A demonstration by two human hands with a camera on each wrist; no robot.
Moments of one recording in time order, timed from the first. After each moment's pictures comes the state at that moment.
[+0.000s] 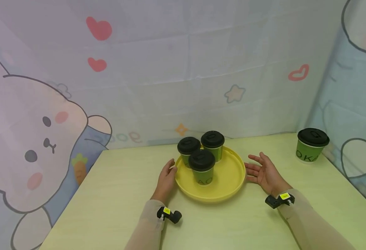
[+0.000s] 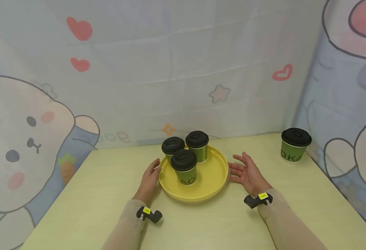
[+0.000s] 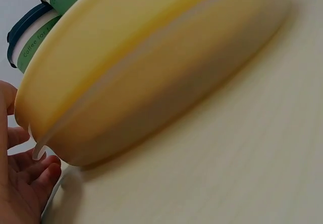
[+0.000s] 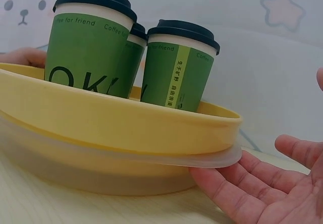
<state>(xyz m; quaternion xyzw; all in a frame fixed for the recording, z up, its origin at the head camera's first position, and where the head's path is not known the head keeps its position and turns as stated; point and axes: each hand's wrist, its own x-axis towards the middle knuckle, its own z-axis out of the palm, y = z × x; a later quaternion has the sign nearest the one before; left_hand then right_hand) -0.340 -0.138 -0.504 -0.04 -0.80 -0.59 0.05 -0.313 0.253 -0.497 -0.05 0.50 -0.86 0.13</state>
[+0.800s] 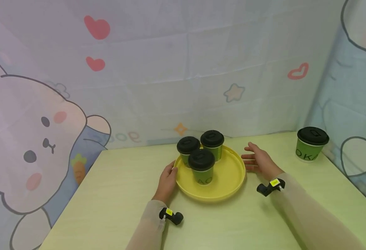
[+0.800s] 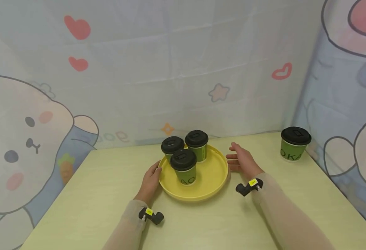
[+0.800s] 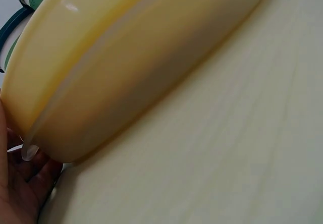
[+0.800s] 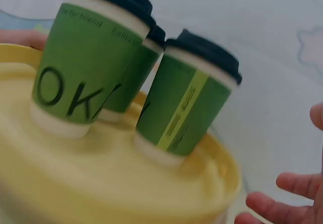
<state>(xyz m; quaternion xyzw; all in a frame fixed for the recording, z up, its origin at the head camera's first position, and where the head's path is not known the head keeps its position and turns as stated) -0.339 -0.132 -0.505 -0.03 -0.82 -0.57 0.06 -0.337 0.238 -0.455 0.03 0.72 -0.69 0.10</state>
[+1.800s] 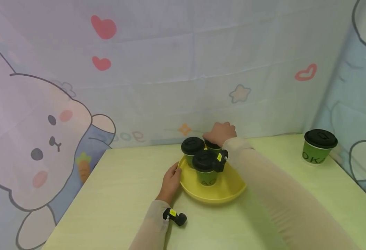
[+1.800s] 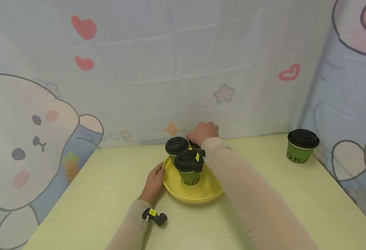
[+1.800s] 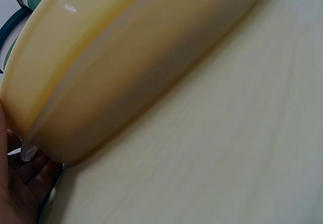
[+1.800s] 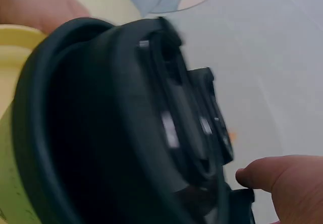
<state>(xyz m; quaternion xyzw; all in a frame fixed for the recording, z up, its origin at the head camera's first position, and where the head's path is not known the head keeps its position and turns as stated) -0.337 -0.129 -0.506 -0.03 -0.82 -0.57 0.07 -0.381 0.099 -0.336 -0.01 0.98 -0.19 -0.01</state>
